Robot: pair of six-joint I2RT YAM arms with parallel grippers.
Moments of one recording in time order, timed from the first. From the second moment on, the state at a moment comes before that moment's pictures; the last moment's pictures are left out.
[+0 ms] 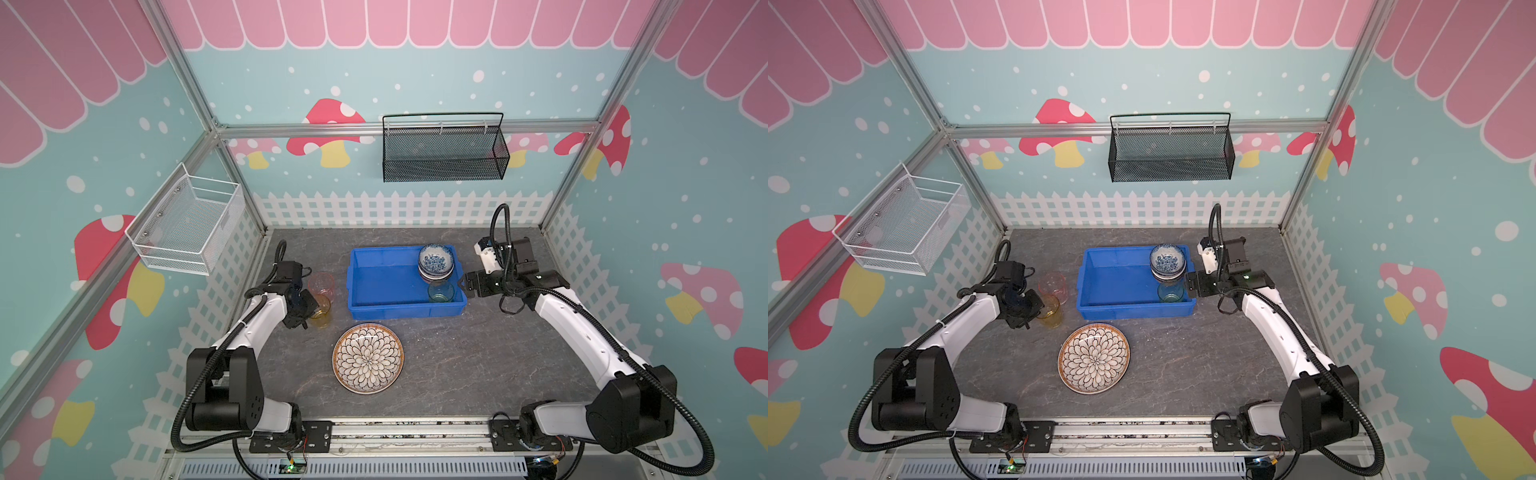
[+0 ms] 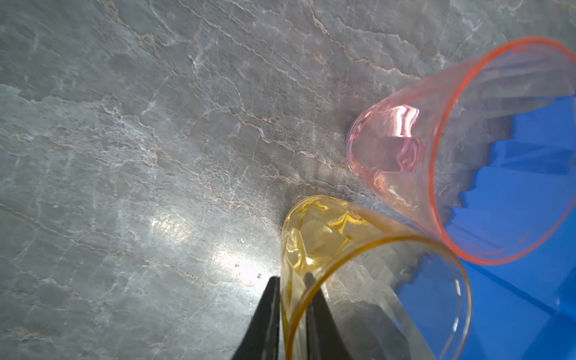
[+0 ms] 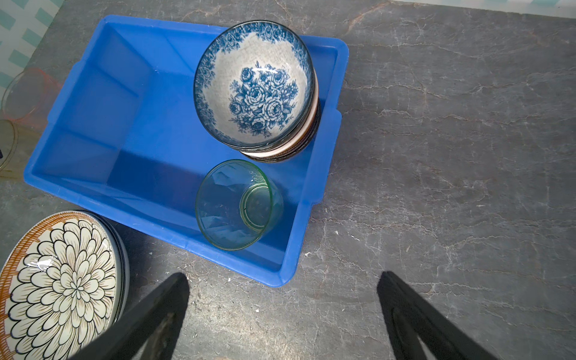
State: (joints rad) left arm 0.03 1.44 0.95 -0.72 0.00 -0.69; right arm 0.24 1.34 1.15 -0.65 -0.19 0.02
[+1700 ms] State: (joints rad) left arm -0.63 1.63 1.72 -1.01 -0.10 -0.61; right arm 0.18 1.34 1.15 -0.66 -0.26 0.07
